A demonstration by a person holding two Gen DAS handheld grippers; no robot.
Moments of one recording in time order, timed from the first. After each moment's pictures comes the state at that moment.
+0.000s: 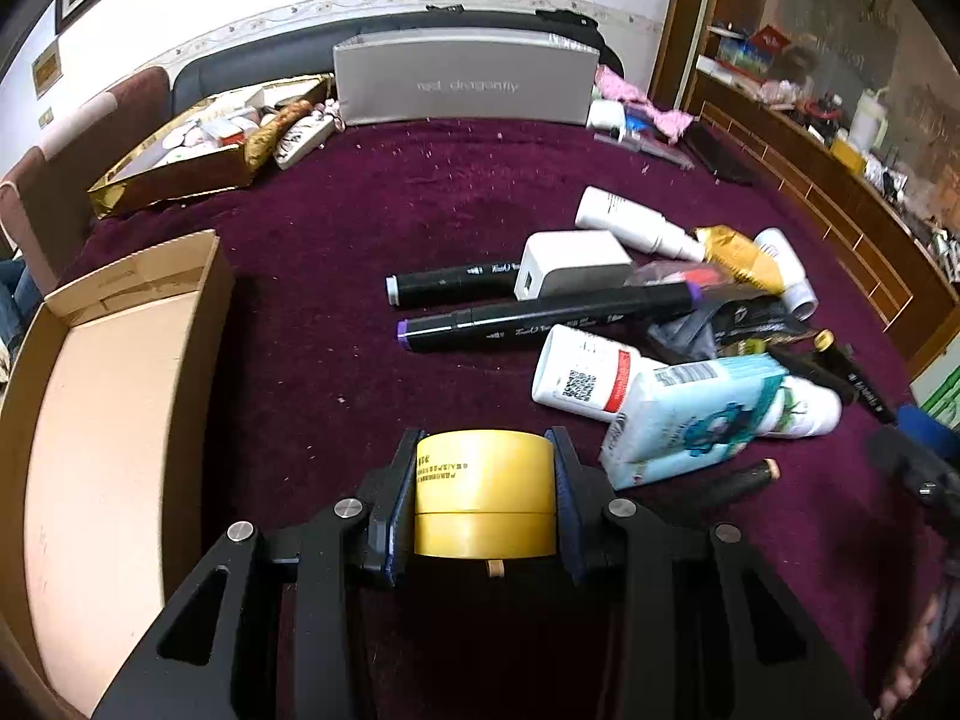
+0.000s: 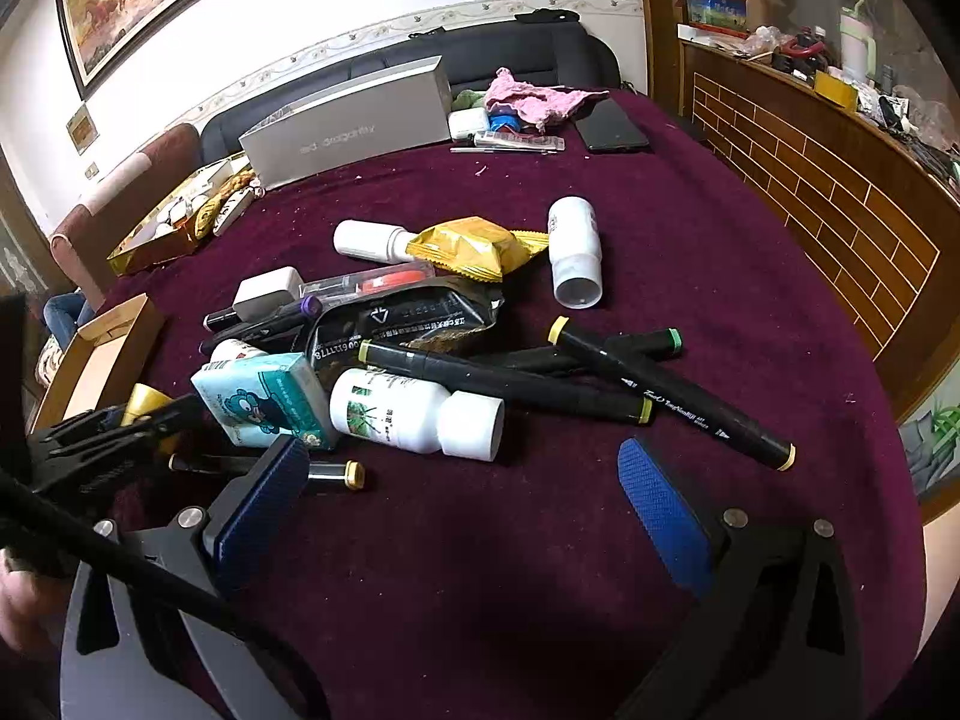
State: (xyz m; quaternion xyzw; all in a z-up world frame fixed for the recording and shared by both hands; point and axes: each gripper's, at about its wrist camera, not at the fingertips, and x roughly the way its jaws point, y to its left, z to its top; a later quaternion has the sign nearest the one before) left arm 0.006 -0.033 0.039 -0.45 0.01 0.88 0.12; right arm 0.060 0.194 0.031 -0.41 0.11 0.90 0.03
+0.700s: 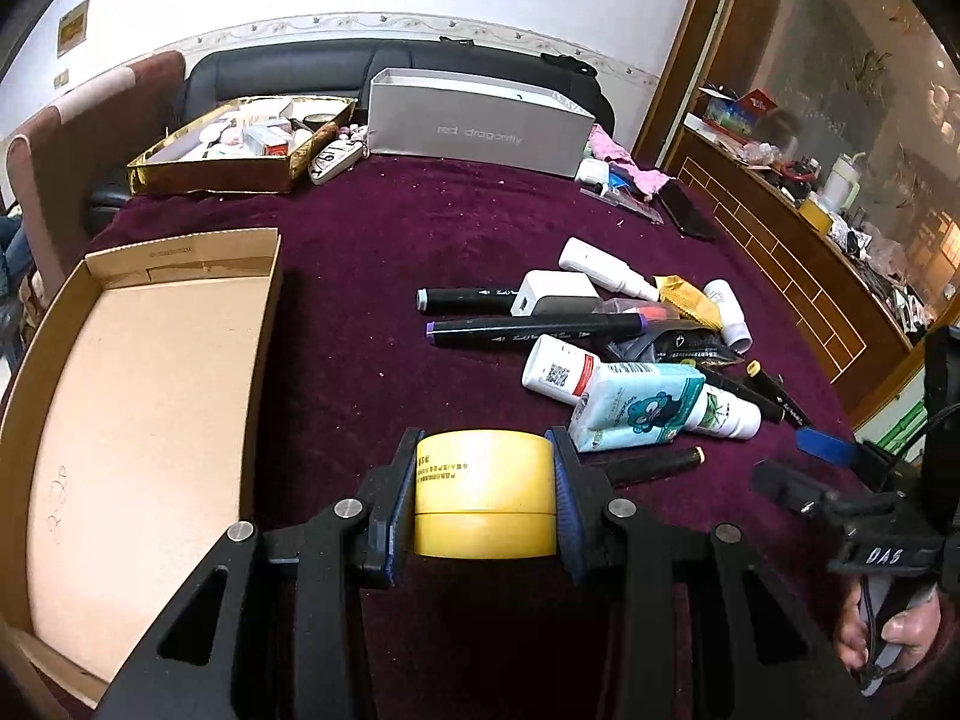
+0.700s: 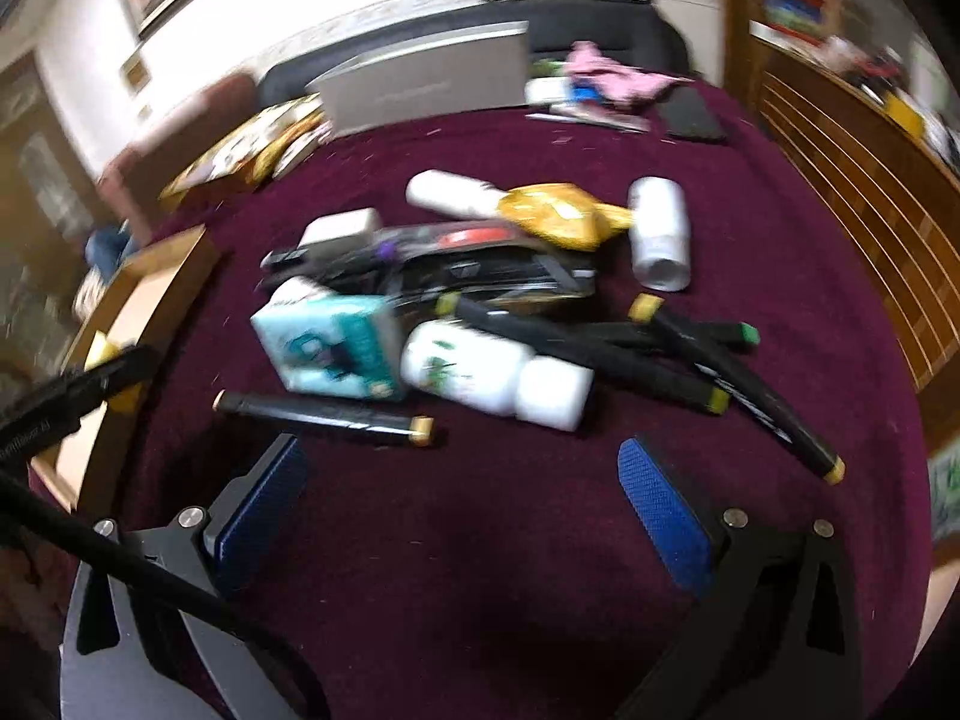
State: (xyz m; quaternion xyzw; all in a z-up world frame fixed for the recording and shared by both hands) left arm 0.047 -0.067 0.070 -0.42 -0.05 0.89 0.14; right arm 0.054 0.164 0.027 -0.45 0.06 0.89 -0.06
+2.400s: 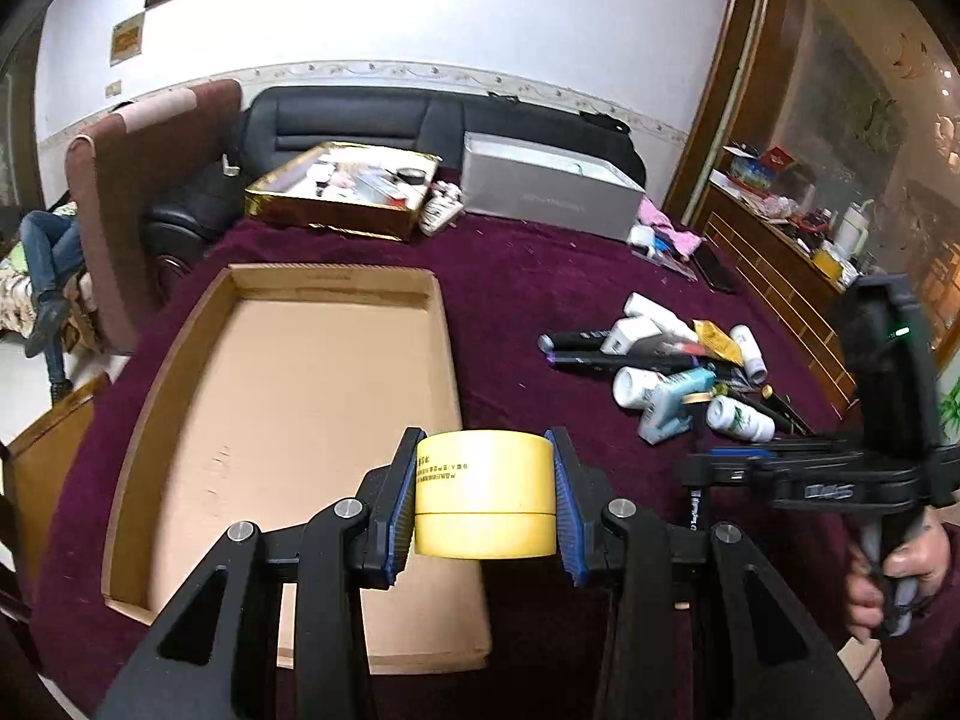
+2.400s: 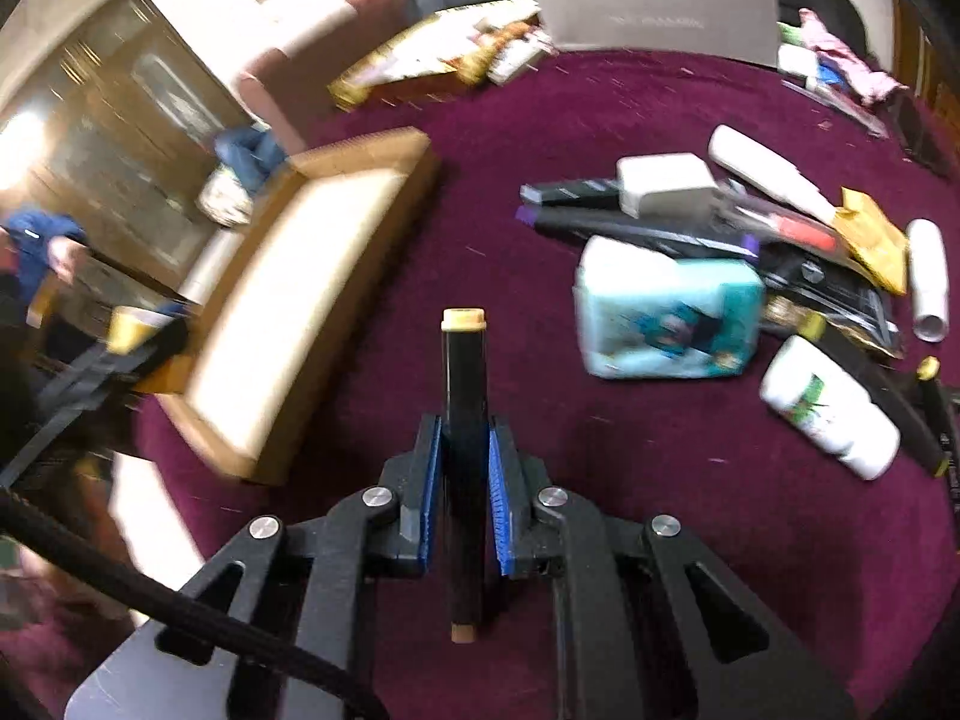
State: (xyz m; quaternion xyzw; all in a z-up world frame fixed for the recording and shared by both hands) left arm 0.105 -0.173 0.108 -0.37 -0.06 0.92 0.10; right arm 0.041 0.072 0.052 -0.51 0.09 0.82 -0.26
